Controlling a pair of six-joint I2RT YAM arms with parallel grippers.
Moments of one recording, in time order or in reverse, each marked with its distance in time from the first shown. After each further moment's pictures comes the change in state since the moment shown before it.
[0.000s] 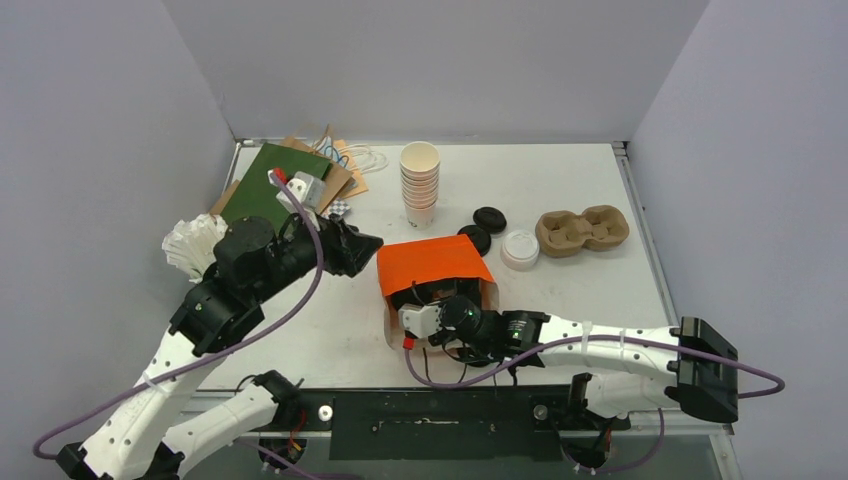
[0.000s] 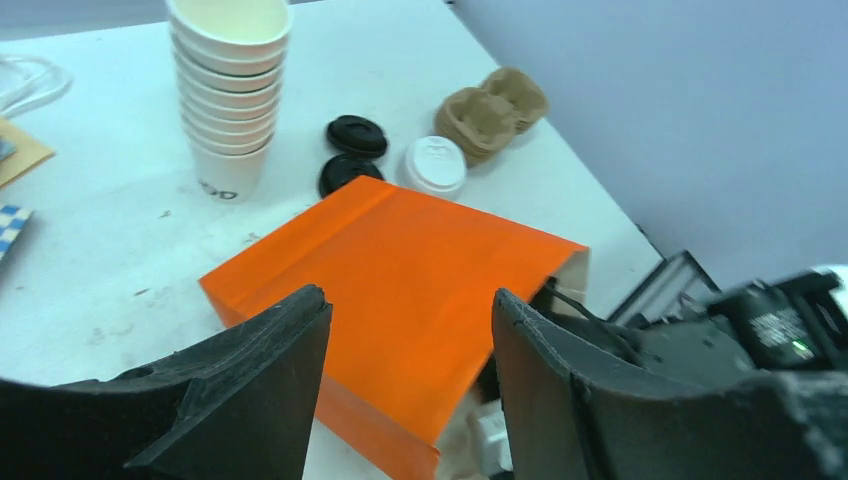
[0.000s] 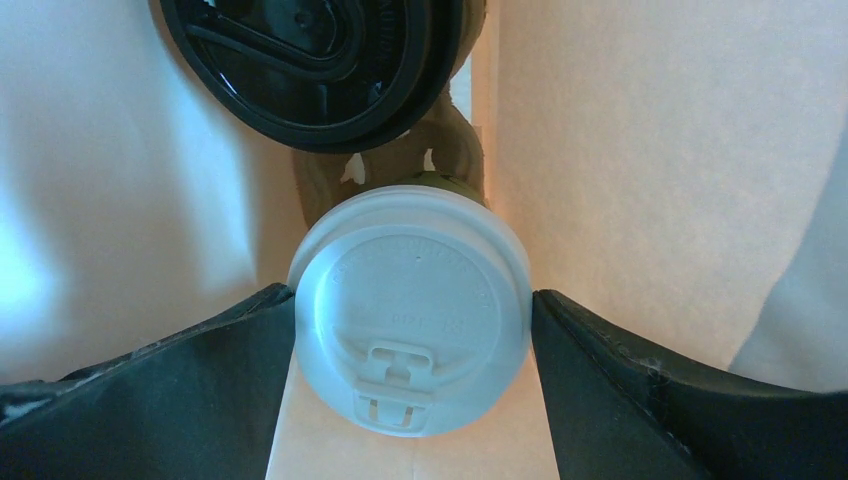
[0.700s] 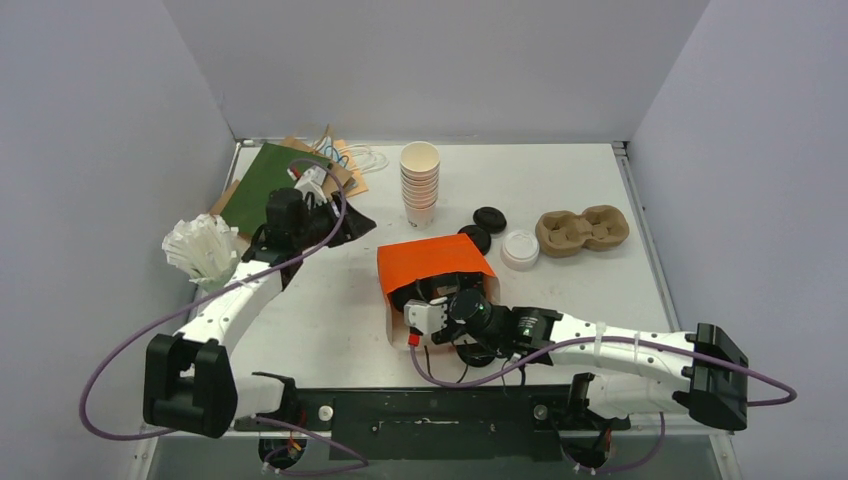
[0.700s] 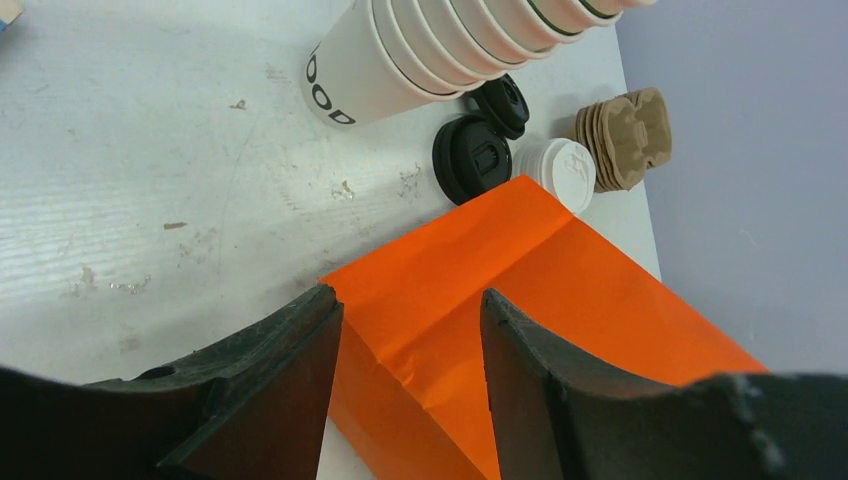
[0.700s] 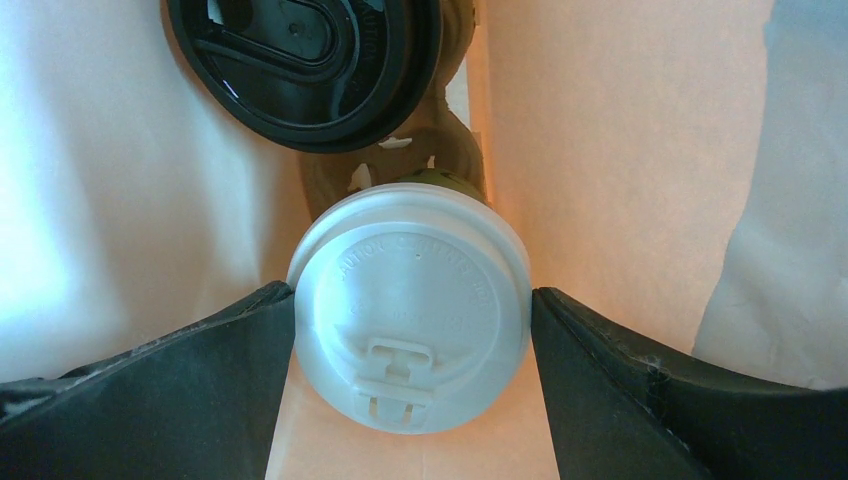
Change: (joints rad) left arm 0.451 0.447 -0.310 0.463 0.296 -0.218; right arm -0.033 -0.067 0.000 -0.023 -0.090 0.019
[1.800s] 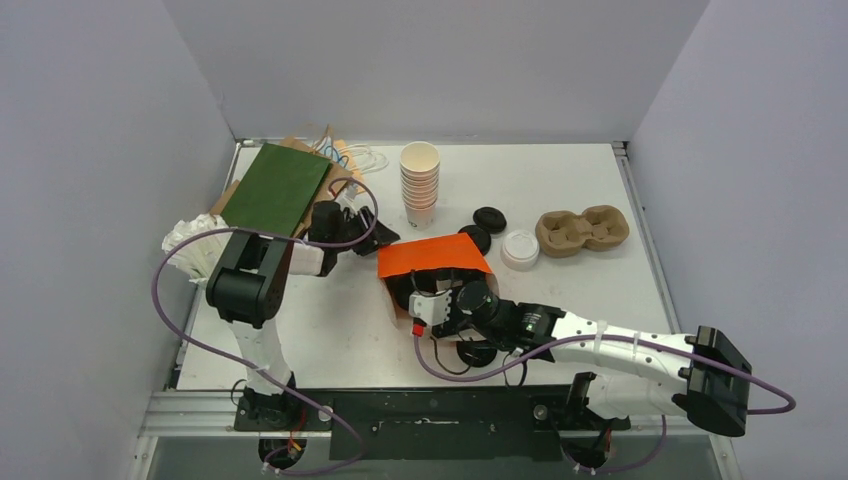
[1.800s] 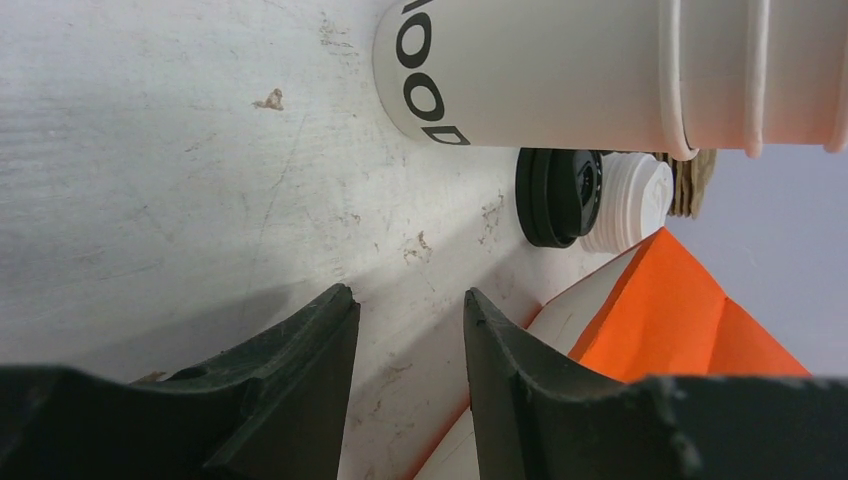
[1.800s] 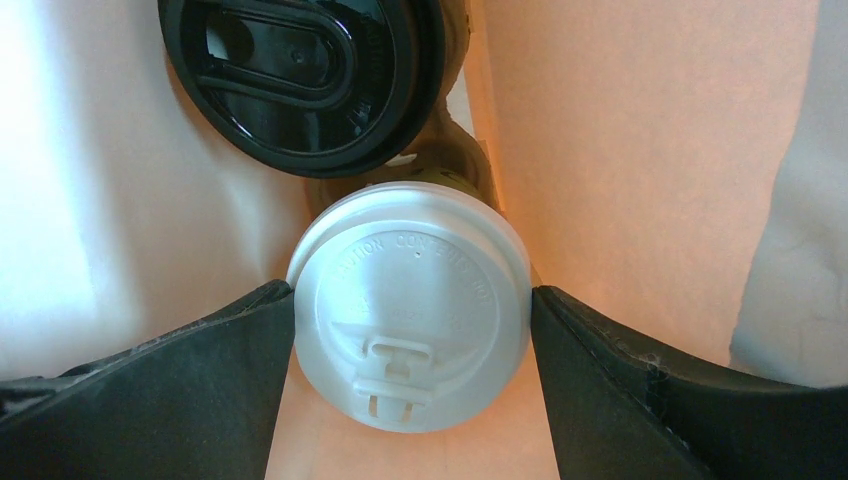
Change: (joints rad) left arm -0.046 0.649 0.012 0.562 0.084 -0.169; right arm -0.074 -0.015 -0.042 0.080 -0.099 0.031
